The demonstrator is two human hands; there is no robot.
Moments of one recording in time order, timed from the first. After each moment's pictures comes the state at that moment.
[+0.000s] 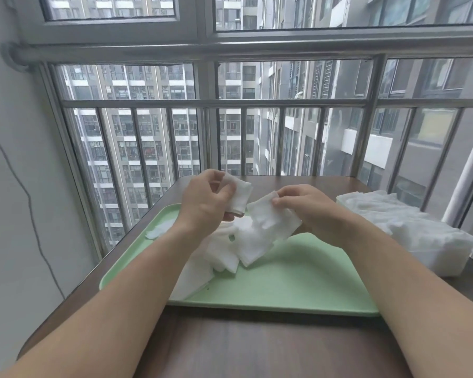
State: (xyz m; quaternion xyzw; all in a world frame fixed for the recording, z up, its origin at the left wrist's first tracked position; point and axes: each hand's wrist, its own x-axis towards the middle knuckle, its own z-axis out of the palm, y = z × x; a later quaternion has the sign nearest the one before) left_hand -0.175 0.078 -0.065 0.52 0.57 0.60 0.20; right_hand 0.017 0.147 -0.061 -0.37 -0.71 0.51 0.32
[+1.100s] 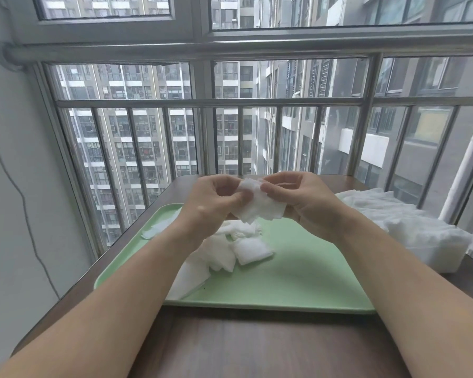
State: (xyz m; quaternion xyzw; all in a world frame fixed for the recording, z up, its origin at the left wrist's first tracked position) left_hand -0.167 0.072 -0.066 0.57 0.48 0.59 0.30; right_hand 0.016 0.140 -0.054 -0.25 -0.65 0.59 0.41
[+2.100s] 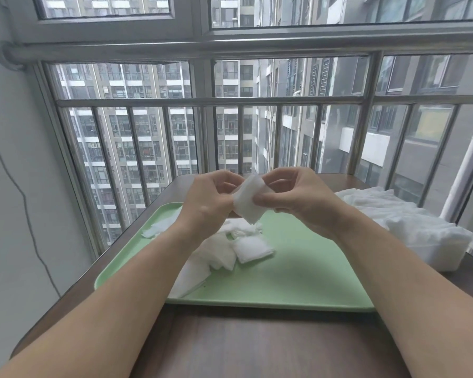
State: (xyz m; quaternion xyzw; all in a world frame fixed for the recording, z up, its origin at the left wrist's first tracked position) left_hand -0.163 0.069 -0.061 0.58 0.51 0.59 0.25; right_hand 0.014 0.136 -0.051 -0.27 -0.74 0.48 0.39
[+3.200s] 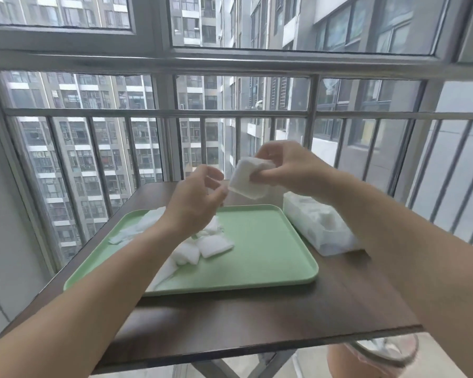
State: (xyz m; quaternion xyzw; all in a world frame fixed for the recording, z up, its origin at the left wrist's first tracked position) left_hand -0.133 0.064 -0.047 0.66 0.55 0.50 0.10; right_hand 0.071 0.092 0.019 -0.37 -0.82 0.25 0.36
